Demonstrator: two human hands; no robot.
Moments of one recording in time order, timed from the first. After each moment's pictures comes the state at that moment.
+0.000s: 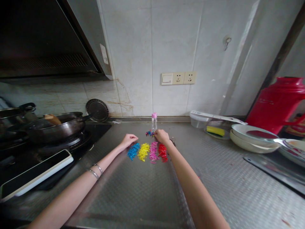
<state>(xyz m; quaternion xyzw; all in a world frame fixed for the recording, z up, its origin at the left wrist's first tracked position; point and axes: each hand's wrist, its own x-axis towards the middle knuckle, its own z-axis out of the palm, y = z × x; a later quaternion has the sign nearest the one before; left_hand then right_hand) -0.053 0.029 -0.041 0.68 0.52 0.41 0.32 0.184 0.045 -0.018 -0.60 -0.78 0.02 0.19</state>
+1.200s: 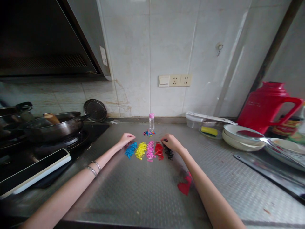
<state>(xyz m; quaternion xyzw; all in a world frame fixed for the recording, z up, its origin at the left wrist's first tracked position) -0.053 0.032 -0.038 0.67 0.56 0.40 0.29 0.254 -0.012 -0.017 -0.46 -0.84 0.05 0.28</state>
